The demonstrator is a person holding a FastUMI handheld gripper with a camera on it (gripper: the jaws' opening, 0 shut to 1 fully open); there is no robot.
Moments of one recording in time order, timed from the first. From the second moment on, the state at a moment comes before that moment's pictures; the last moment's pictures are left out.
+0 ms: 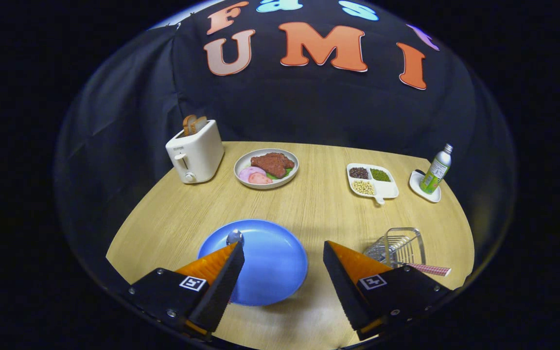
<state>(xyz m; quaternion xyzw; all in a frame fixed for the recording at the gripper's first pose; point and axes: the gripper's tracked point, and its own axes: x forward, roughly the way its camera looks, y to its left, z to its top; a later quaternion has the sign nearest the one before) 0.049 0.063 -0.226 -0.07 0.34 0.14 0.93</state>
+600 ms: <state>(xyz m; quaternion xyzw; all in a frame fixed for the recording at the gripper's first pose) 0.020 0.114 -0.300 -0.07 0.36 0.17 0.91</state>
